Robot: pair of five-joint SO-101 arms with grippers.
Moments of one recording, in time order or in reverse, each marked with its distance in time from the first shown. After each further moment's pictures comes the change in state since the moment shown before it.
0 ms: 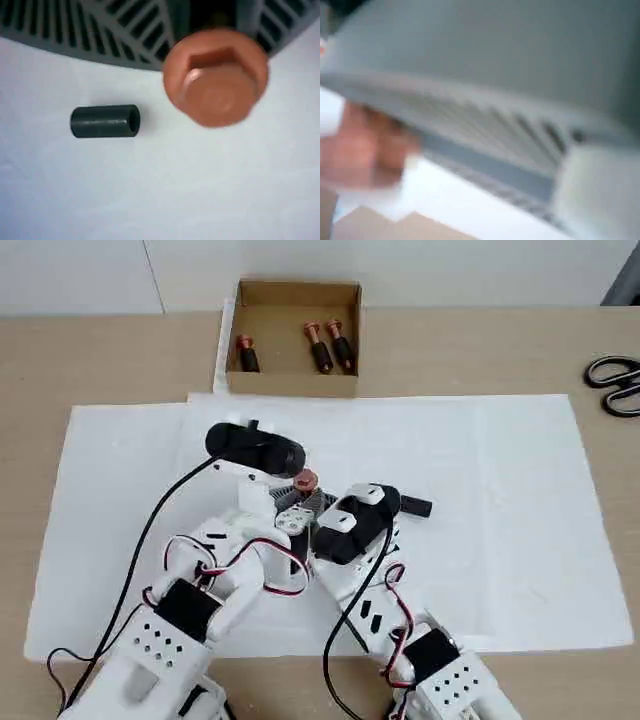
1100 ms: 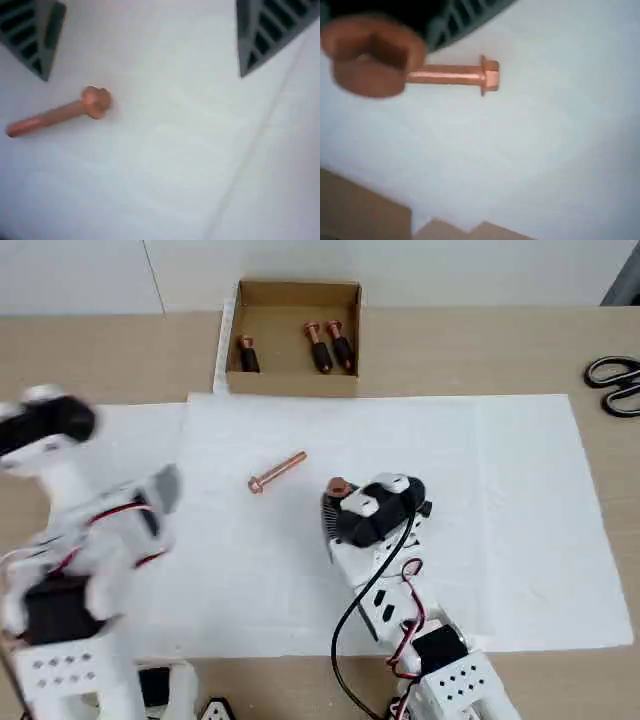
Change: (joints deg) left arm -42.8 -0.3 -30.1 42.1 -1.8; right arm 7.5 0.0 -0.2 2.6 0.0
